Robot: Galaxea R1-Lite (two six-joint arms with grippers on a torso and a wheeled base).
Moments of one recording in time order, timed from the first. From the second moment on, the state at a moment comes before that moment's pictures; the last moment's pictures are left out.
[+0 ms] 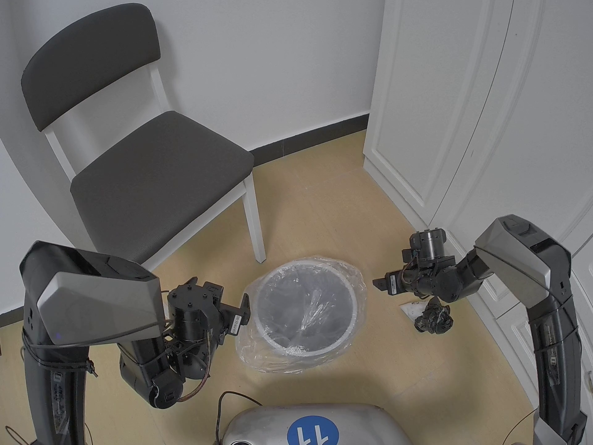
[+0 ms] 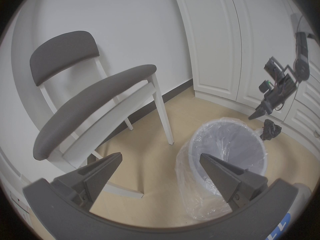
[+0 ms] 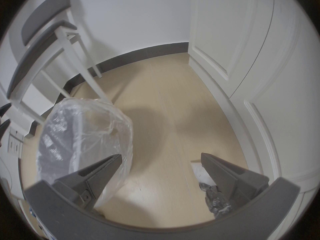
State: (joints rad) left arm -0.53 2.33 -0.53 -1.53 0.47 0.17; right arm 0.24 2.57 -1.42 -0.50 -0.02 -0.01
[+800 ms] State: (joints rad) left arm -0.60 2.05 -0.38 -1.53 0.51 0.13; right arm 0.34 2.86 -1.98 -0.12 -0.12 0.23
